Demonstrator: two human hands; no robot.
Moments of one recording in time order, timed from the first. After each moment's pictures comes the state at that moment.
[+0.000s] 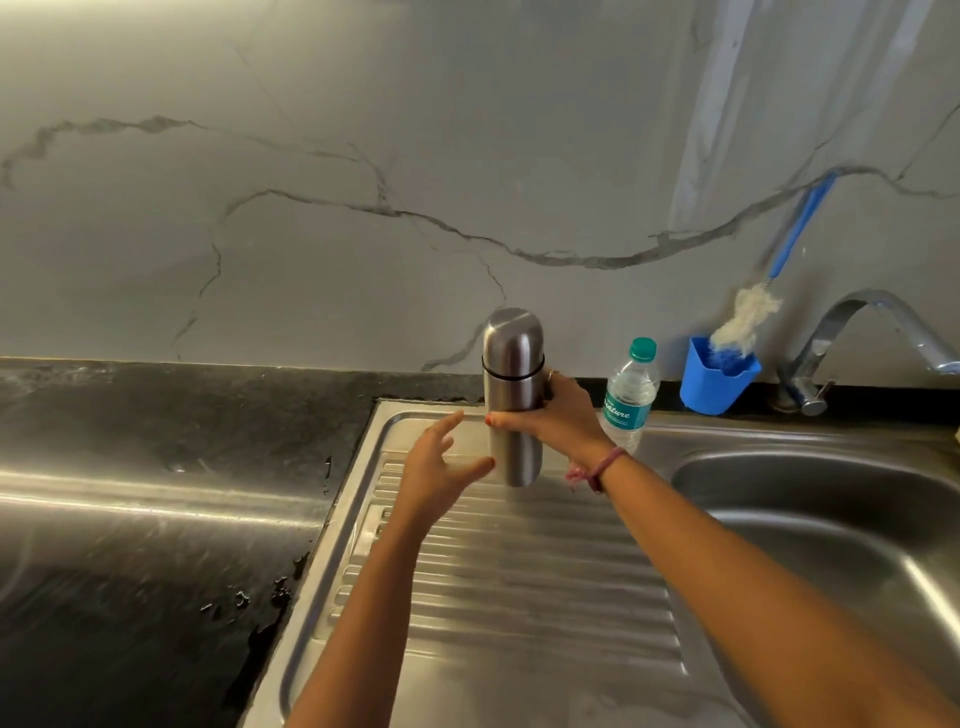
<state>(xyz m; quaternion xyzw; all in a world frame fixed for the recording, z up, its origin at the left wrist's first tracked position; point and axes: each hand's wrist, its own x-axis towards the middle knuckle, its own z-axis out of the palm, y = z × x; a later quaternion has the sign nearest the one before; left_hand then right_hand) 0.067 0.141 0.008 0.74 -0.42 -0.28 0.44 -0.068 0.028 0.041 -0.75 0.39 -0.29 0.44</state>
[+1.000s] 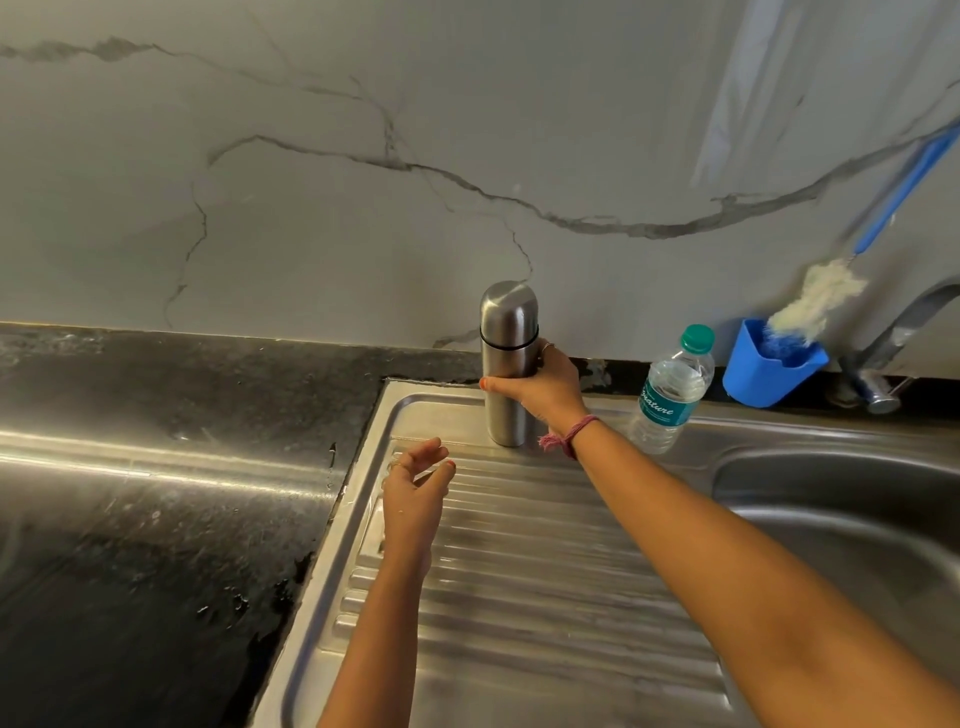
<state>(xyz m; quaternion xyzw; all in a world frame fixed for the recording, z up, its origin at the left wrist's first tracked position) 0.094 0.147 -0.050 0.69 -0.17 -0.32 0.62 0.007 -0.029 -0.007 -0.69 0.46 -0.29 0.47</state>
